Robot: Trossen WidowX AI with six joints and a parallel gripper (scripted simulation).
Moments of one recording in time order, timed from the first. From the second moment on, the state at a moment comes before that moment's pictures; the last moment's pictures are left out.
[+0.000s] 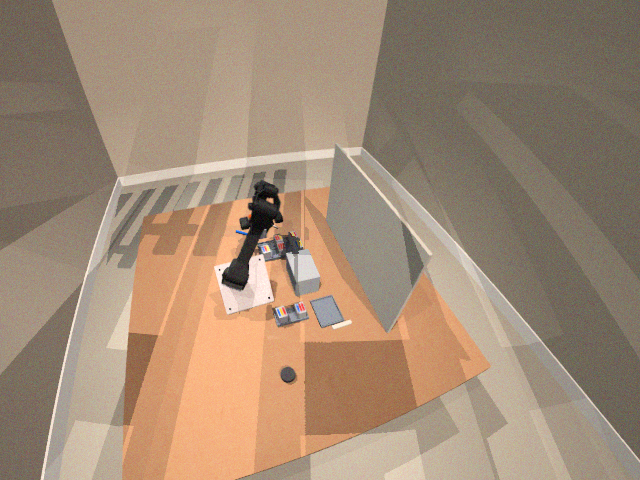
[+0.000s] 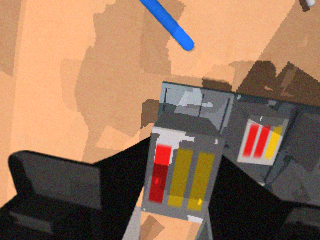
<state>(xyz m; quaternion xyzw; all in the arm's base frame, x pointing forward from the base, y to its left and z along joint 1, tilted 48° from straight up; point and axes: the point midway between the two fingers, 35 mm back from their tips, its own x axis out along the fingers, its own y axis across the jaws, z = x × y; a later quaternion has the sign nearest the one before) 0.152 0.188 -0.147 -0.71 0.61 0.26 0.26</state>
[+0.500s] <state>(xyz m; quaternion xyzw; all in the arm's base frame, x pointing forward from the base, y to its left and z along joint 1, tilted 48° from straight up) 0.149 0.193 -0.138 -0.71 0.61 0.26 0.25</state>
